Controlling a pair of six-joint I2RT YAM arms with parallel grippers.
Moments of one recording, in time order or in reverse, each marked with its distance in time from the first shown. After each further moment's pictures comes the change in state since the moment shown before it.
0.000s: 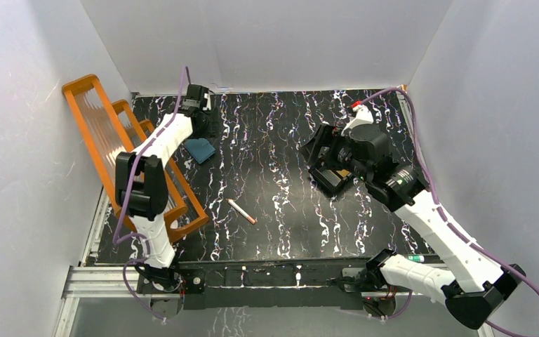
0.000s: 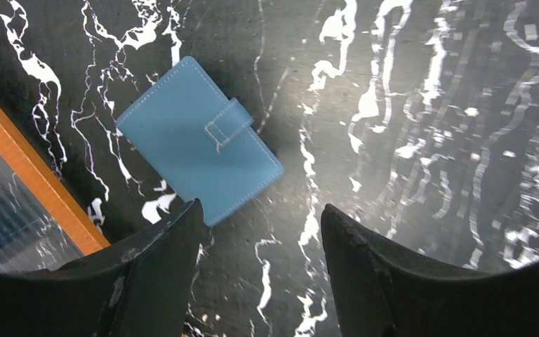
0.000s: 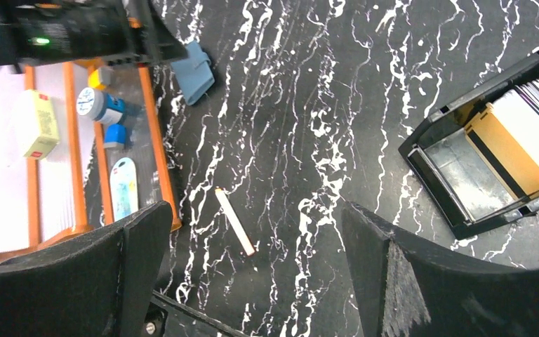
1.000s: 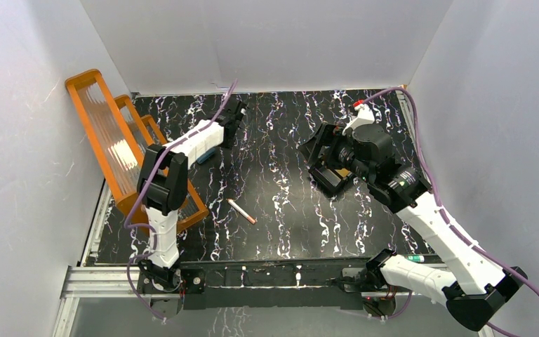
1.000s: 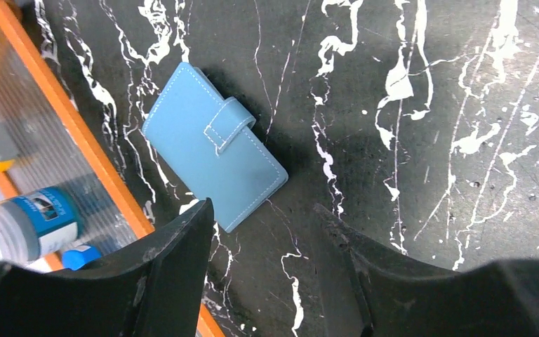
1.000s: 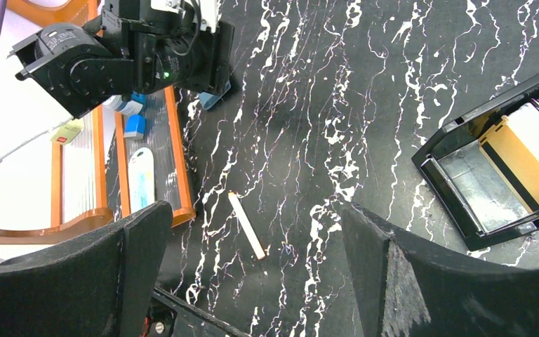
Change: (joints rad) left arm -0.203 0.176 0.037 0.011 -0.401 0.185; right arm 0.000 -0.026 -0.001 0.035 -0.026 0.000
